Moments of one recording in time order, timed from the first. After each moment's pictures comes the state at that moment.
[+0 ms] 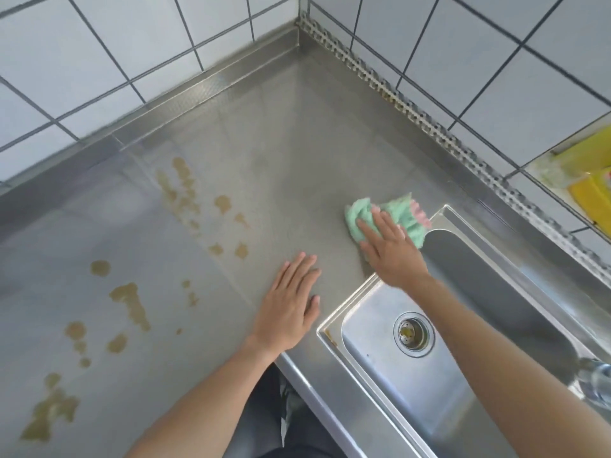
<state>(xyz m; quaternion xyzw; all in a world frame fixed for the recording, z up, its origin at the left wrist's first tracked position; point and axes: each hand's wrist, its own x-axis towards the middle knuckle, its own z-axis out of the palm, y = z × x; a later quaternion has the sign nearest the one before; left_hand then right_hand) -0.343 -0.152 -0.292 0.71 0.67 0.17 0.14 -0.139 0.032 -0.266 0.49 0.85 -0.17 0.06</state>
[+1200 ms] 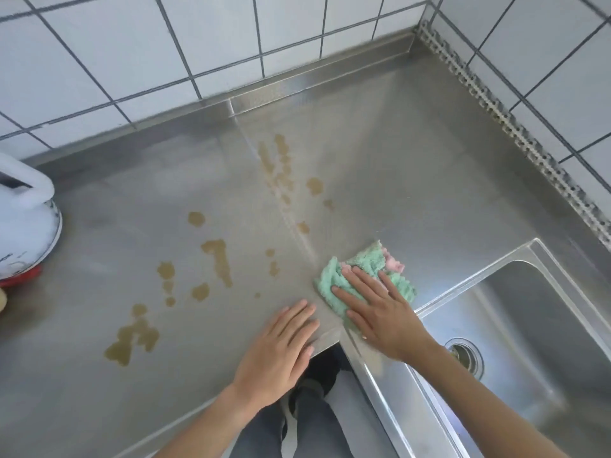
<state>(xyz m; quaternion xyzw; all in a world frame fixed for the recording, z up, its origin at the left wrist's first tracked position) -0.402 -0.331 -0.307 0.68 0.72 0.13 0.10 -0.219 -0.120 -0.269 0.20 0.97 -0.11 0.12</state>
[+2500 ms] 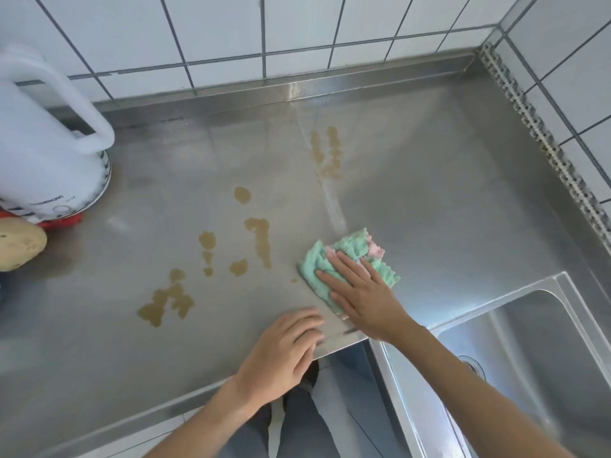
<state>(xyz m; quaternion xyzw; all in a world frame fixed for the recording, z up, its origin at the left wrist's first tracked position) -0.424 -0.370 -0.301 0.64 0.70 0.30 0.14 -0.315 -0.147 -0.255 0.12 0.97 -0.15 0.14</state>
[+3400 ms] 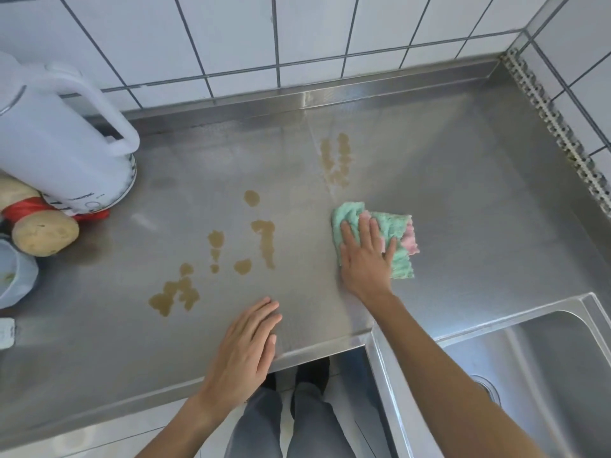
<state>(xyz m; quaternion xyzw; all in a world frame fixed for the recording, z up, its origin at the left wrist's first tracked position) -0.430 -0.411 -0.282 0.49 0.83 0.22 0.11 -0.380 -0.119 -0.269 0.37 0.91 -0.14 0.12</state>
